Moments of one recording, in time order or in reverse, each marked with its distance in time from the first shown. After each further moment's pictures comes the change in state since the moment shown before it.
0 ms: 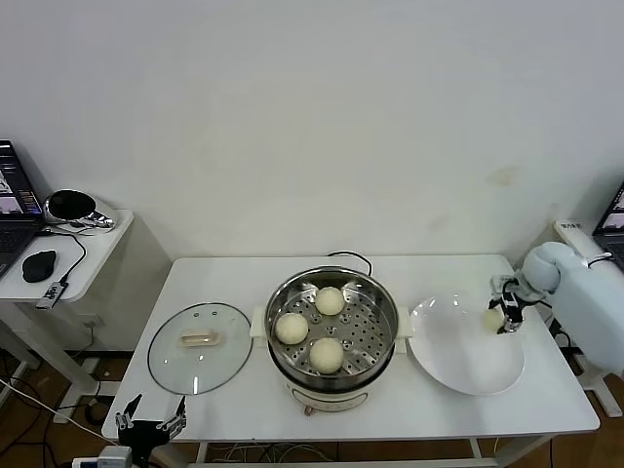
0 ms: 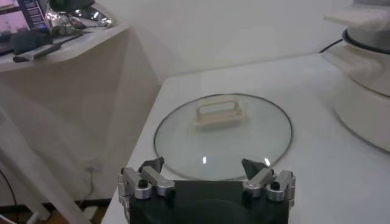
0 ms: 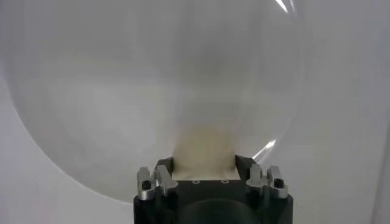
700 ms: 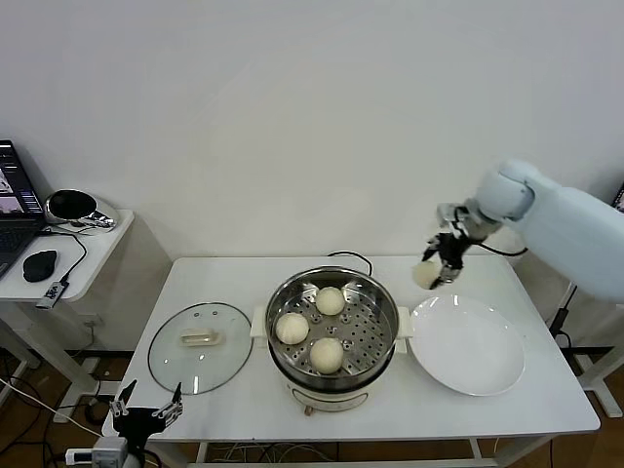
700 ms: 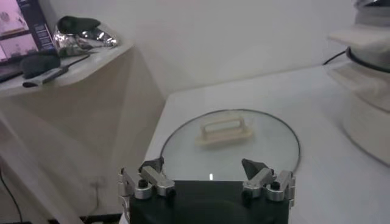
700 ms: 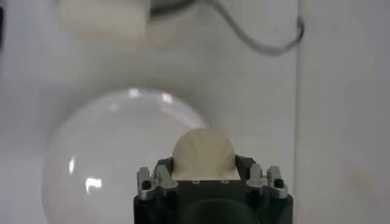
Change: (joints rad) left arm -0.016 0.009 -0.008 -0.045 0.008 -0.001 -0.003; right arm 0.525 0.047 -0.496 0.327 0.555 -0.282 -0.119
